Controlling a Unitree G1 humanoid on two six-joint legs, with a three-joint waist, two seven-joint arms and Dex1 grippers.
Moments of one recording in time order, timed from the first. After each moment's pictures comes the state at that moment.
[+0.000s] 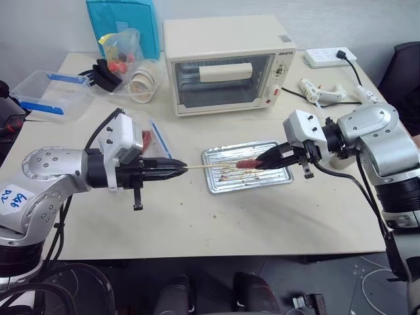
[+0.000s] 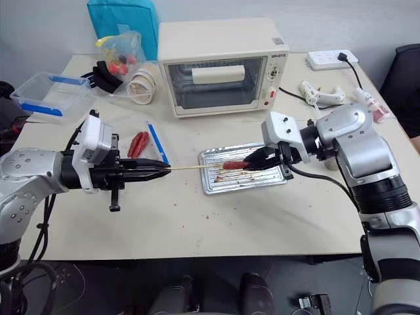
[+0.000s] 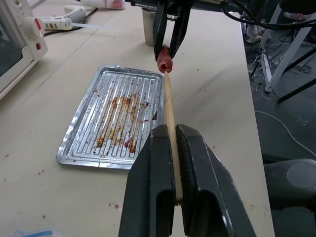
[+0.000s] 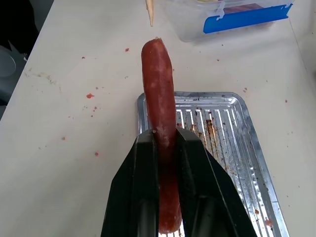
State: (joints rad) left arm -0.46 0.89 0.14 -0.47 -0.74 0.75 -0.93; right arm -0.89 -0.82 0.23 0.12 0.27 0.29 1.52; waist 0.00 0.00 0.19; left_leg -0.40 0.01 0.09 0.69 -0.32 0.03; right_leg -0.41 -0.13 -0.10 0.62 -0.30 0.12
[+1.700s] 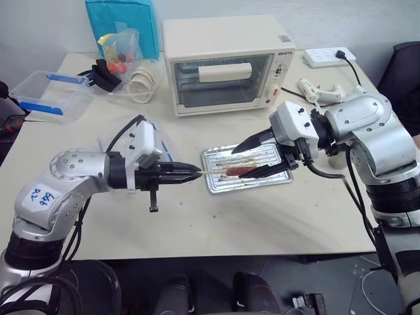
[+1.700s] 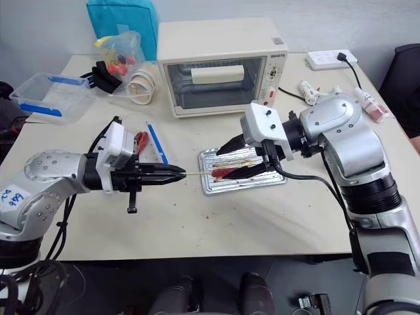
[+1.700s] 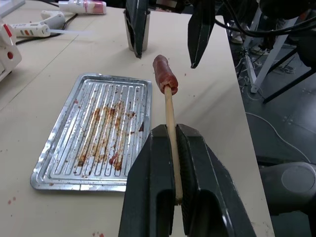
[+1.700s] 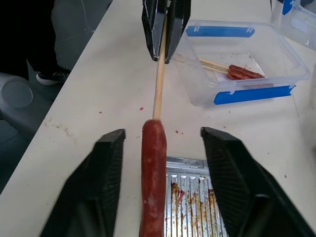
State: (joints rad) left arm -0.47 0.81 0.05 -0.47 -0.68 0.72 -0.92; right arm -0.94 -0.75 0.22 -0.08 0.35 0.41 1.49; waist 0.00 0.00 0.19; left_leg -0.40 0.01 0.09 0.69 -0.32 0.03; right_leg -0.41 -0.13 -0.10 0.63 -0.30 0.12
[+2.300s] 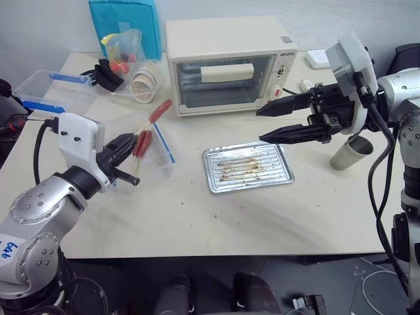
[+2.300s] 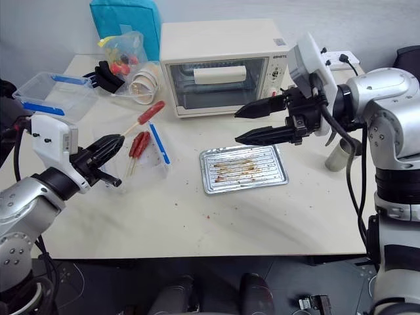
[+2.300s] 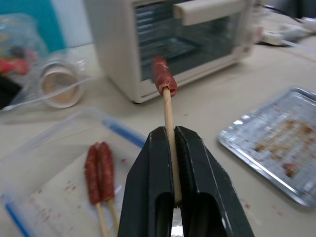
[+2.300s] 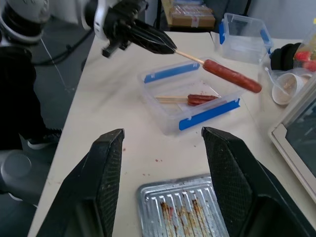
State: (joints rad) left arm -0.29 0.49 0.45 -0.79 -0.61 1.11 -0.02; right arm -1.02 -0.83 0.01 -0.09 0.61 0.79 1.39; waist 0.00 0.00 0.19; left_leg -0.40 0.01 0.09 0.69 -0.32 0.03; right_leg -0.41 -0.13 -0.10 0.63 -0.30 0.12
